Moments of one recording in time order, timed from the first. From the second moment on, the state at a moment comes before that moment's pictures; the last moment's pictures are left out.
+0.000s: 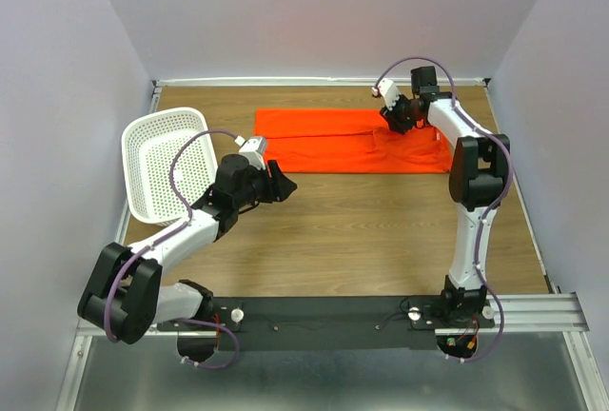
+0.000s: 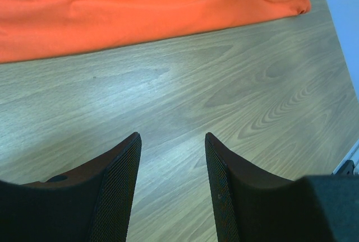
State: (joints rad) left arm -0.45 1.24 0.57 0.25 0.27 -0.52; right arm 0.10 2.22 1.80 -0.53 -0.35 -0.86
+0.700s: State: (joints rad) left arm -0.45 1.23 0.56 0.26 0.27 -0.52; right arm 0.12 2.22 1.81 -0.59 -0.29 -0.91
